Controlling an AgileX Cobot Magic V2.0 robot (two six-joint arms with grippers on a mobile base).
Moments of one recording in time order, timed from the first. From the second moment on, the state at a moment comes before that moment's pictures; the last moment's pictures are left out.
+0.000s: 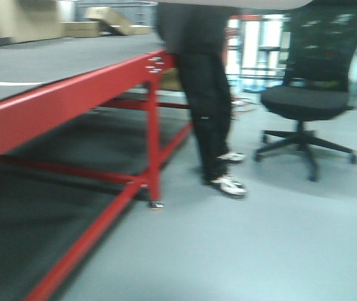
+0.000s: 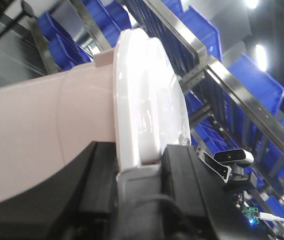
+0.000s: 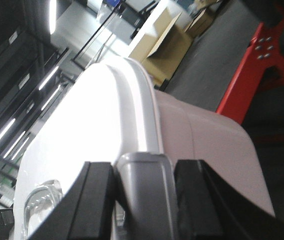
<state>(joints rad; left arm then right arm) -0.06 1.64 -1.61 -1.63 1.00 0.78 -0.16 1.42 -1.22 1.80 0.77 -0.86</state>
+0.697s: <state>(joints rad) -0.06 1.64 -1.61 -1.63 1.00 0.78 -0.16 1.42 -1.22 1.80 0.77 -0.86</state>
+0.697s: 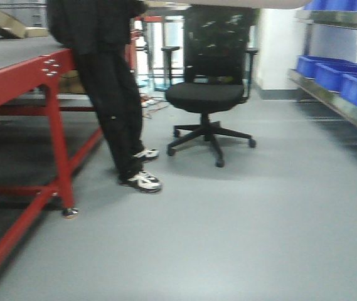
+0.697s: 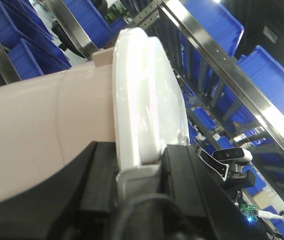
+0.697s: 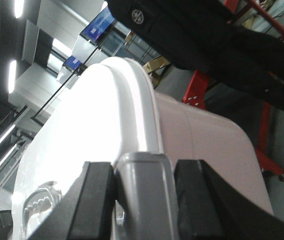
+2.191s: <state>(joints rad) -0.07 1.64 -1.61 -1.63 1.00 0.77 -0.16 1.42 -1.22 1.80 0.76 -0.86</state>
